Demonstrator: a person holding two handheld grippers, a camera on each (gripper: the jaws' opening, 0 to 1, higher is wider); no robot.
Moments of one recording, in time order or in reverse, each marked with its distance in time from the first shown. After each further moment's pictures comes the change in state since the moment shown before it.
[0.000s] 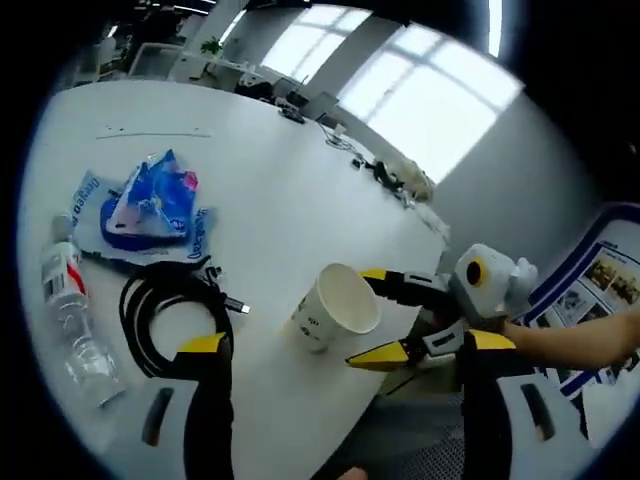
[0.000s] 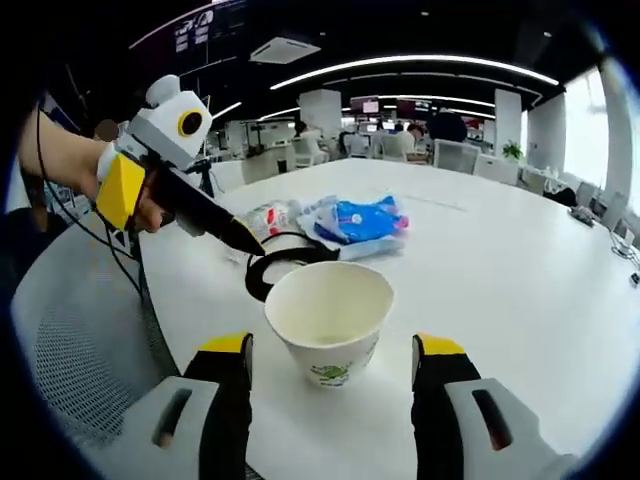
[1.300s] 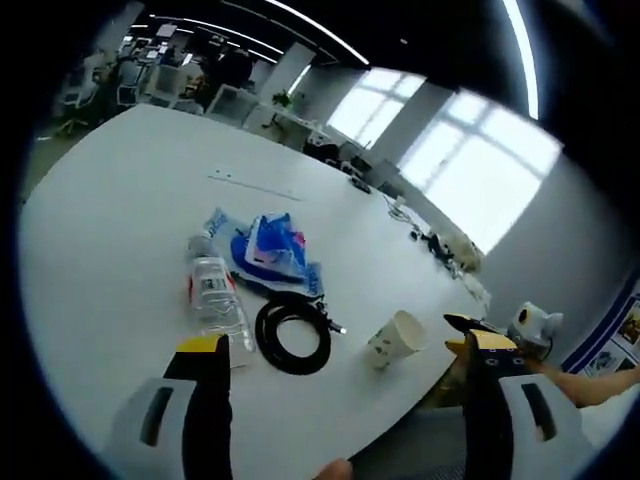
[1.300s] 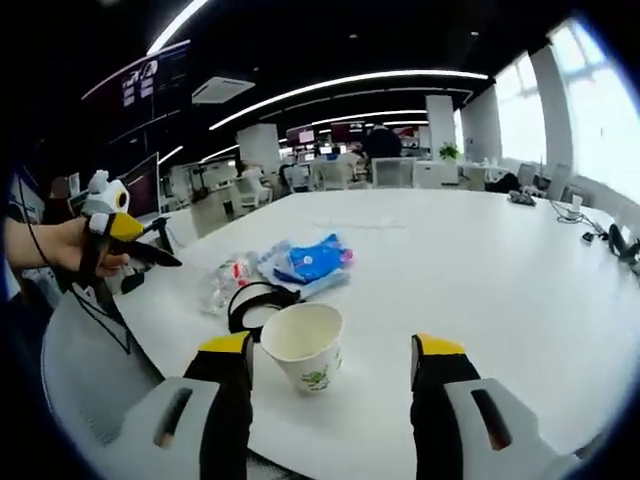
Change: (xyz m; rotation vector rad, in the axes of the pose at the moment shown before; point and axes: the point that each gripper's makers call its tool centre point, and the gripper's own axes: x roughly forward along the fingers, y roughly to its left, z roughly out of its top) left arm -0.115 0.055 0.019 -0.108 -0.265 0.237; right arm -0.060 -0.013 0.029 0.183 -0.119 -0.218
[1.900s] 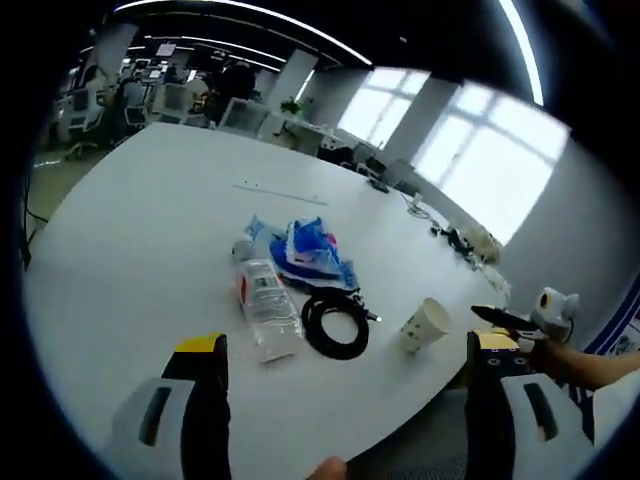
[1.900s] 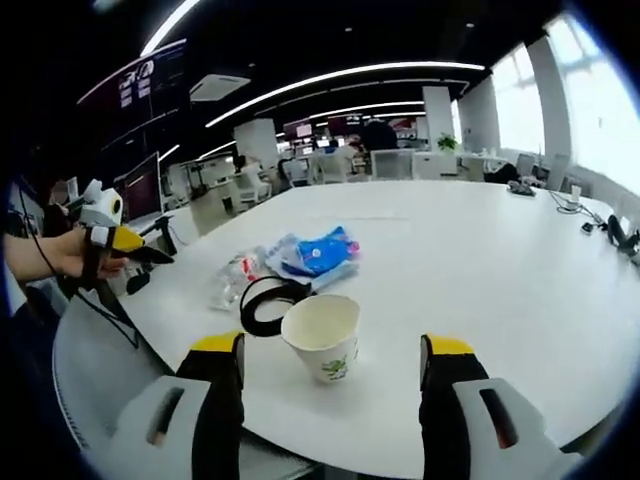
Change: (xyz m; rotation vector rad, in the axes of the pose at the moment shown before) left arm -0.037 0.030 -0.003 0.033 -0.008 0.072; right arm -0.002 0.021 -0.002 0.023 0.035 0.010
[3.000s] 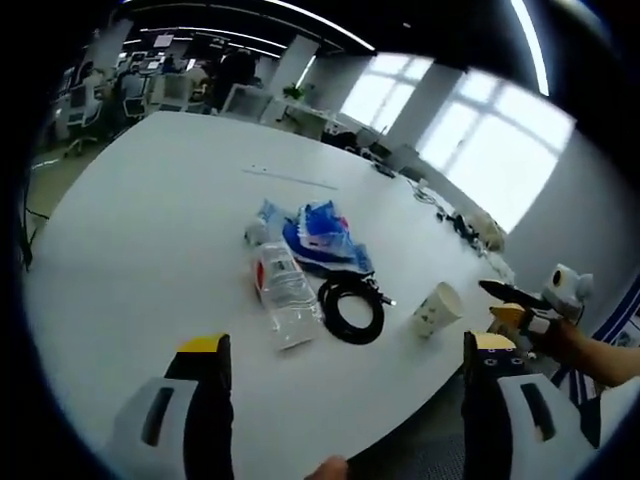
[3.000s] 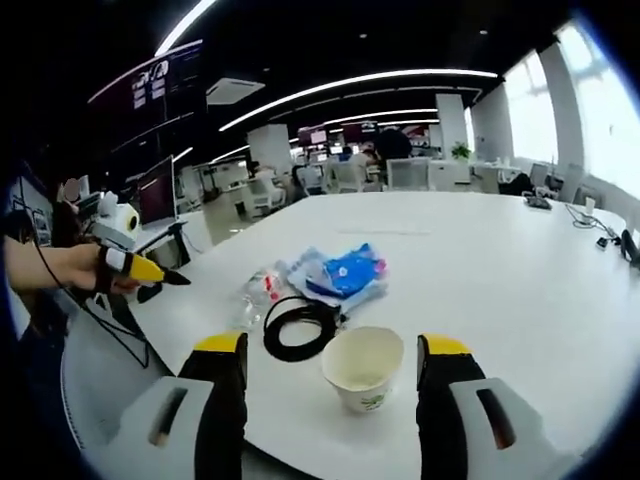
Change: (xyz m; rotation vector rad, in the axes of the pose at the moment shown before) left arm 0.006 0.020 -0.004 0.000 0.060 0.028; right arm 0.021 0.023 0.029 -0.016 -0.033 0.050
